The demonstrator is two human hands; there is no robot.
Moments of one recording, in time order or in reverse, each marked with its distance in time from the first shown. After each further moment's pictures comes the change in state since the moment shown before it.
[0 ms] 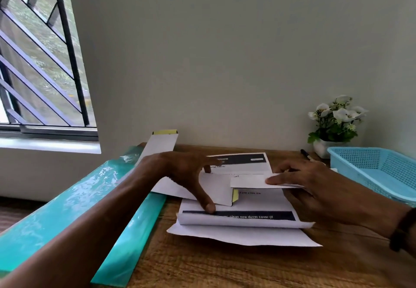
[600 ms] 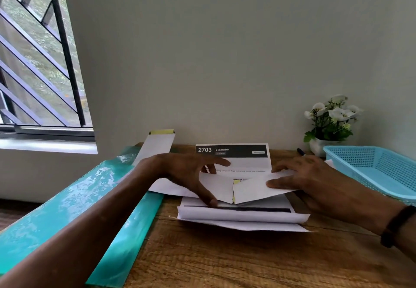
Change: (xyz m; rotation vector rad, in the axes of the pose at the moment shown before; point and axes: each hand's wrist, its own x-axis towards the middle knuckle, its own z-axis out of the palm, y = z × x) left_hand 0.004 0.004 0.004 -0.060 0.033 0.096; right_hand -0.006 0.005 -0.002 -0.220 -0.083 -0.034
